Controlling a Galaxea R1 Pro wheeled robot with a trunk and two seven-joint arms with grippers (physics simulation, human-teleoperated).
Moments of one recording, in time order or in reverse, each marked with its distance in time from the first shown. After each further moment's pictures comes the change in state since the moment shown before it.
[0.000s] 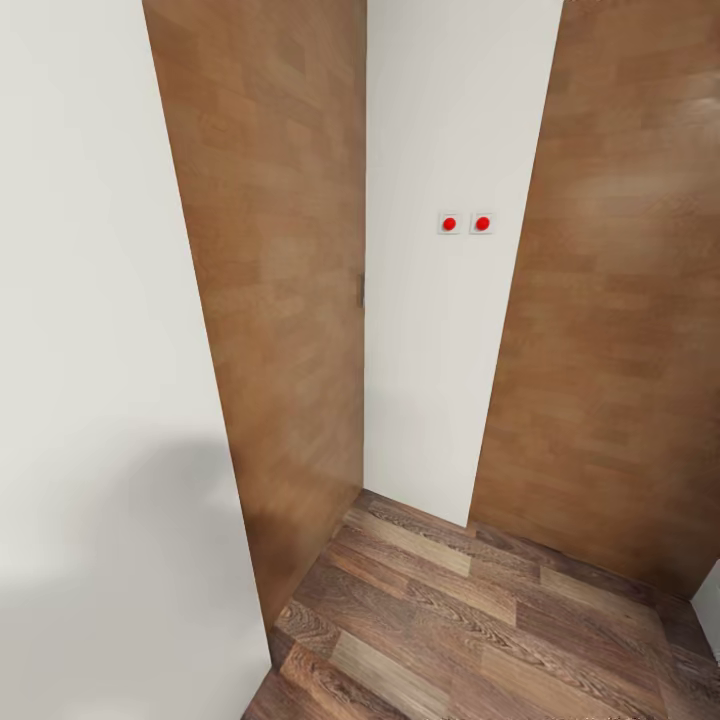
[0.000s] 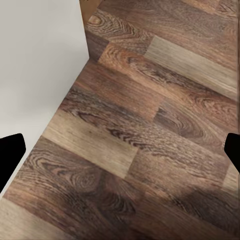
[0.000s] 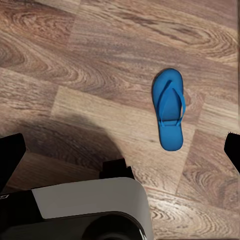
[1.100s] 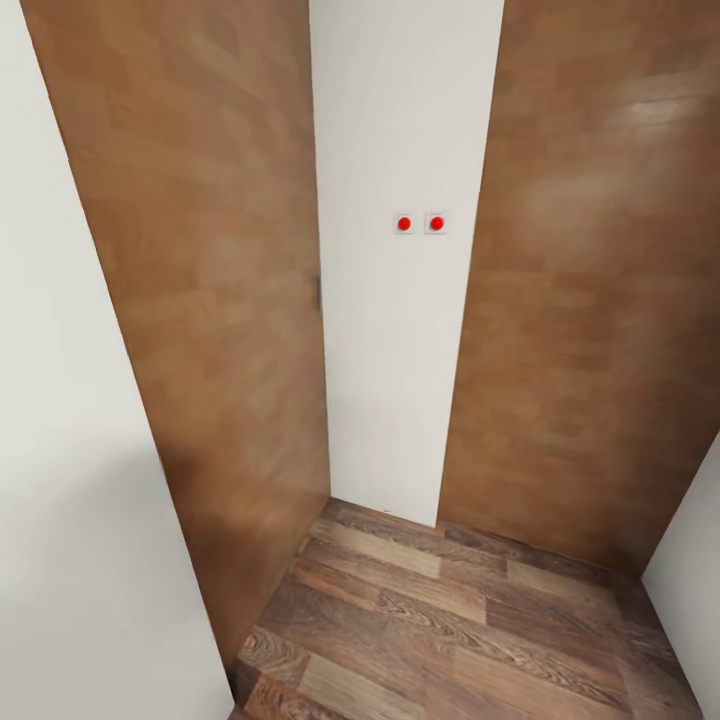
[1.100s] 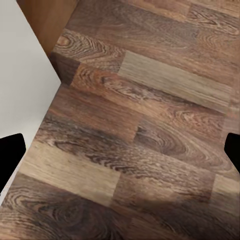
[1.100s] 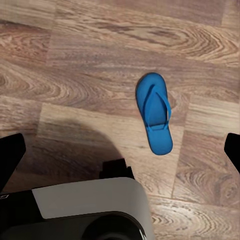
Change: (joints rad) left arm 0.000 0.000 0.000 0.000 0.000 0.000 0.000; right arm 0.000 0.000 0.000 0.000 0.000 0.000 0.000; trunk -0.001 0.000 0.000
